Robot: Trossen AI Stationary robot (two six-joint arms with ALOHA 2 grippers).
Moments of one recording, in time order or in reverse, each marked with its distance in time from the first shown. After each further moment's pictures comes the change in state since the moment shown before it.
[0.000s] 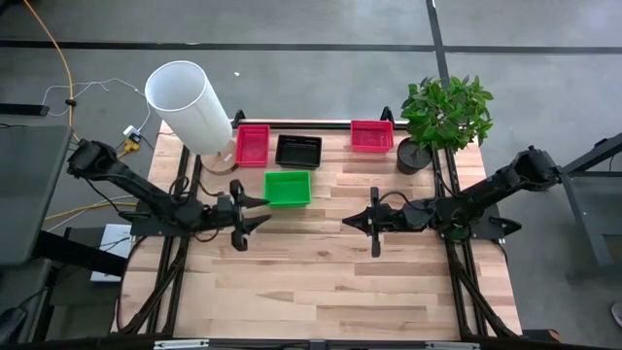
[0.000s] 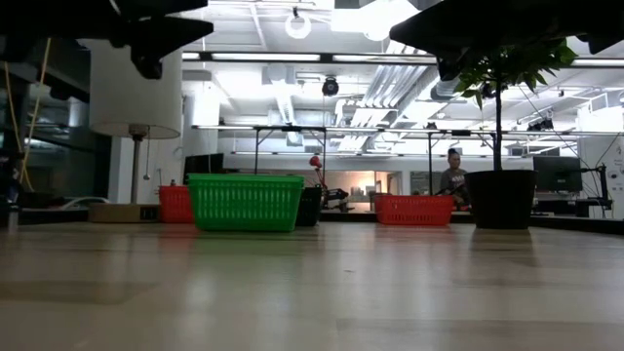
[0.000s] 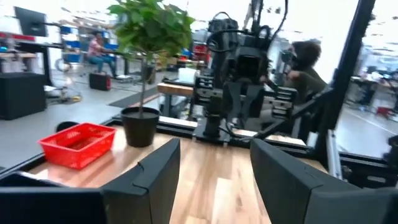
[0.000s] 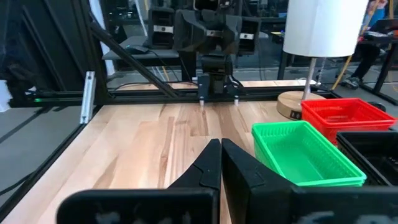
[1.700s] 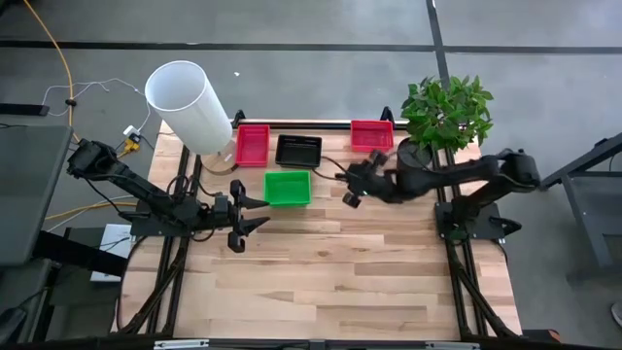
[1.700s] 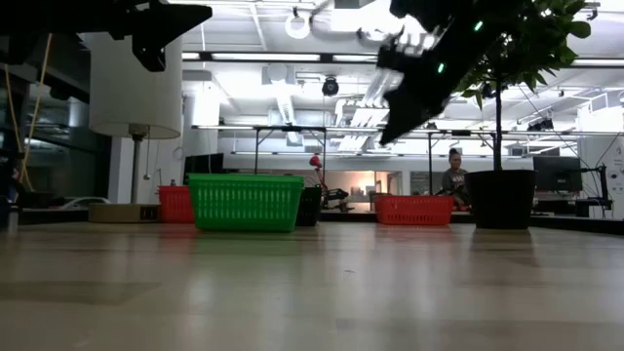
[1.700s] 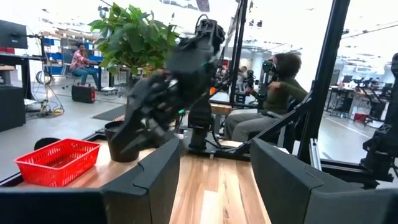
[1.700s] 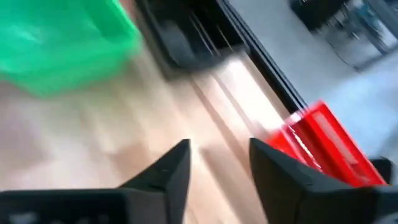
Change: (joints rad) left arm -0.003 0.003 -0.010 0.076 0.065 0.033; right arm -0.349 0.213 0.423 -0.973 0.312 0.107
